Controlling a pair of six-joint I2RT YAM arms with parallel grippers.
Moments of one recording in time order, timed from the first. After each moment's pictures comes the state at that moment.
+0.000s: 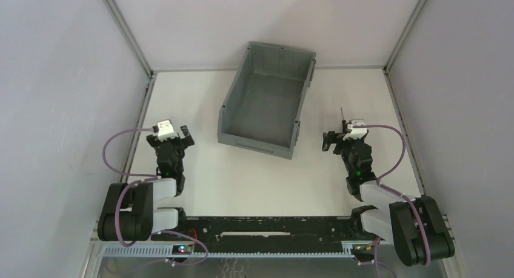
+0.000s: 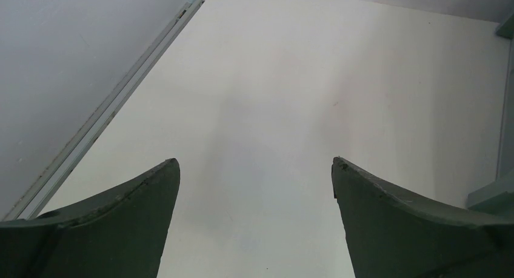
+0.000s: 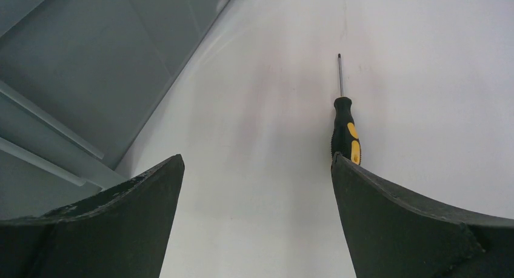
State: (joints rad) left arm 0.00 1.27 0.16 1.03 -0.29 -0.04; right arm 0.17 1.10 0.16 0.80 0.07 0.10
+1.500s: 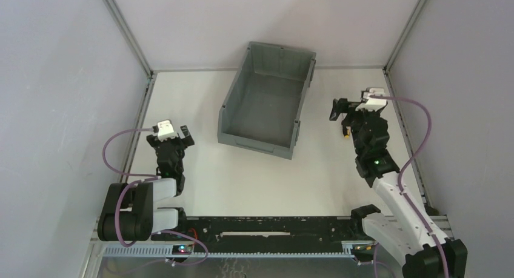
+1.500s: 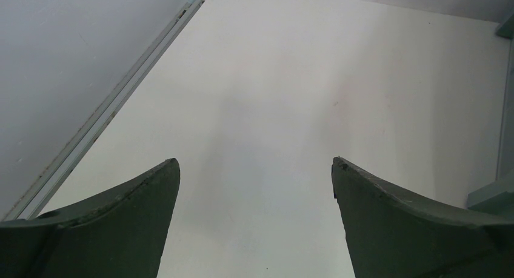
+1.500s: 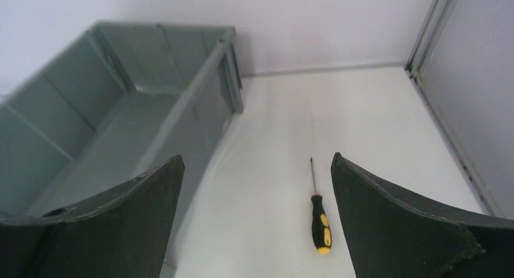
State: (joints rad) left arm 0.00 1.27 0.16 1.03 -0.29 -0.04; right arm 0.25 0.85 0.58 0.27 0.25 0.10
